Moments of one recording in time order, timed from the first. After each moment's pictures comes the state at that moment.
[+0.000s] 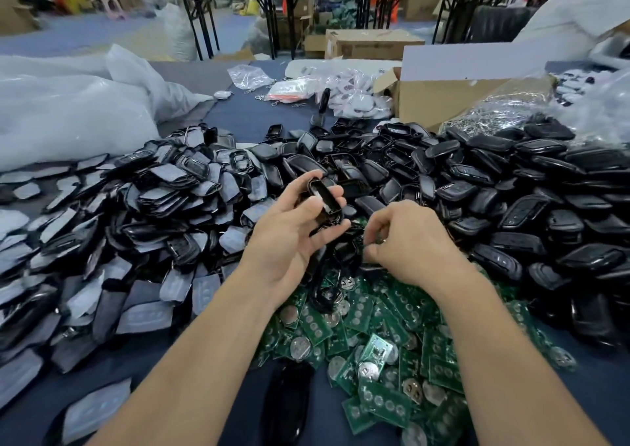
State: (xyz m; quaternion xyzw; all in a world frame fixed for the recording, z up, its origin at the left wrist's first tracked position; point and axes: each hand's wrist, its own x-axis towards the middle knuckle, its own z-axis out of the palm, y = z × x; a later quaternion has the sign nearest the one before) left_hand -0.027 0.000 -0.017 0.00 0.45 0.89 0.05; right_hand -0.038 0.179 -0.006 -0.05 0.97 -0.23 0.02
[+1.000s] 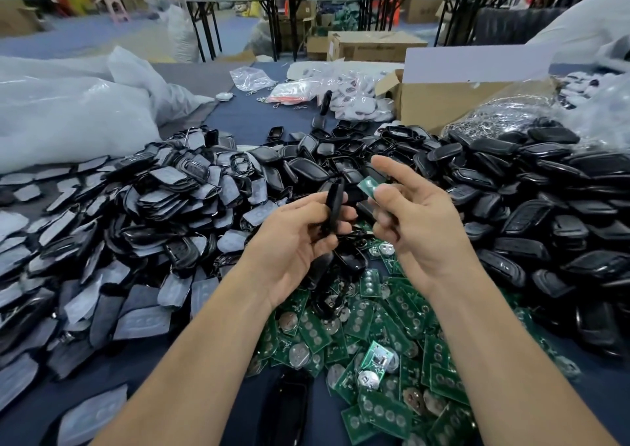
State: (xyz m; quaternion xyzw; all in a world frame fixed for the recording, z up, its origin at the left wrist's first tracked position) left_hand -0.030 -0.003 -0.013 0.00 0.51 0.85 0.12; right_hand -0.037 0.166 0.004 -0.01 0.58 -0.81 -0.01
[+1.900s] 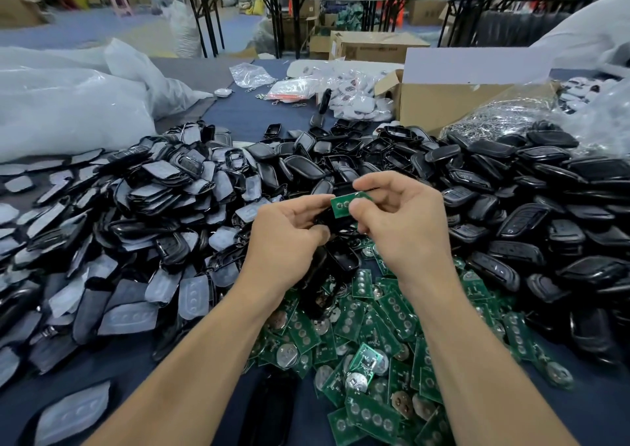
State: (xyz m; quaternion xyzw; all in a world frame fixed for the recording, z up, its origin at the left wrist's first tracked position) left_hand -0.026 0.008 -0.026 -0.01 0.75 0.66 -0.08; right_hand -0.035 0.163 -0.002 -0.04 0.76 -0.64 -0.12
